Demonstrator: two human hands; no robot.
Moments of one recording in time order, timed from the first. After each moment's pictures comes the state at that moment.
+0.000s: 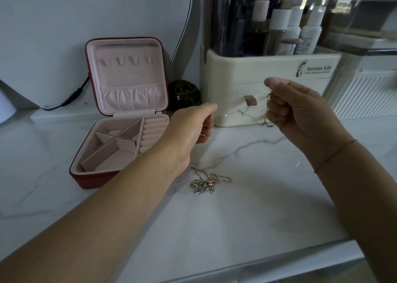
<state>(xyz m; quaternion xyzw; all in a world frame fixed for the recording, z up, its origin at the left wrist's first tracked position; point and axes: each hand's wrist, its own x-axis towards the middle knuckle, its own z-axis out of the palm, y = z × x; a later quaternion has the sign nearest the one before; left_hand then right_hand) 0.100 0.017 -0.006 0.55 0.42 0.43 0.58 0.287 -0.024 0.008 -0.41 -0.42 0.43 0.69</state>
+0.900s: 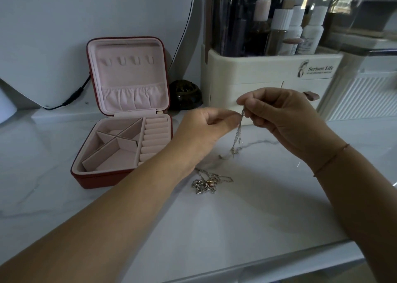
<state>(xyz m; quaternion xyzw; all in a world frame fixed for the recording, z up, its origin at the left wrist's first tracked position) 0.104 0.004 -0.008 0.67 0.35 0.40 0.52 0.267 -0.033 0.007 -0.44 -0.59 0.36 0.56</state>
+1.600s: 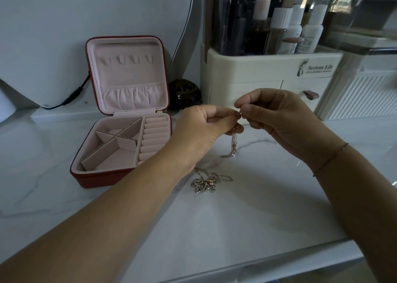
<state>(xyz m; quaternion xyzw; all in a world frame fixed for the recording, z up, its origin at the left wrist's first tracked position) 0.103 0.006 -0.009 0.66 0.32 0.41 0.53 0.269 -0.031 0.004 -0.42 -0.62 0.38 0.54</state>
